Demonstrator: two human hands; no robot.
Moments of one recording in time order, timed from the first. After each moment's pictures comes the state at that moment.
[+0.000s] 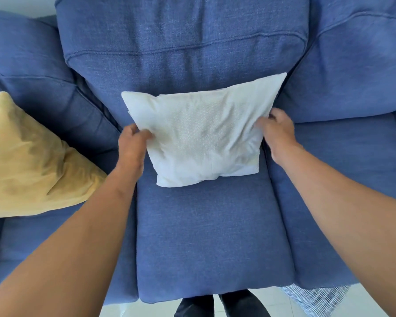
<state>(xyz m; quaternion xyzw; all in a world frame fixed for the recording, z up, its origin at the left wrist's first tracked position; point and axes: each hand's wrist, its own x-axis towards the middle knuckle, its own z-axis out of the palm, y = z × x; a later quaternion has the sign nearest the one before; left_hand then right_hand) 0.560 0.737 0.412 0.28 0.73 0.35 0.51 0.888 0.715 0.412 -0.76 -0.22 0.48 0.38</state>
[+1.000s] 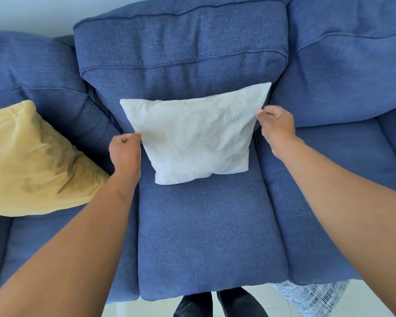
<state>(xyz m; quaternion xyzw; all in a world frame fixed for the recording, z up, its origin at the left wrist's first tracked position) 0.558 0.713 0.444 0.28 0.77 0.40 0.40 0.903 0.709 0.454 -0.78 -0.29 0.41 0.39</state>
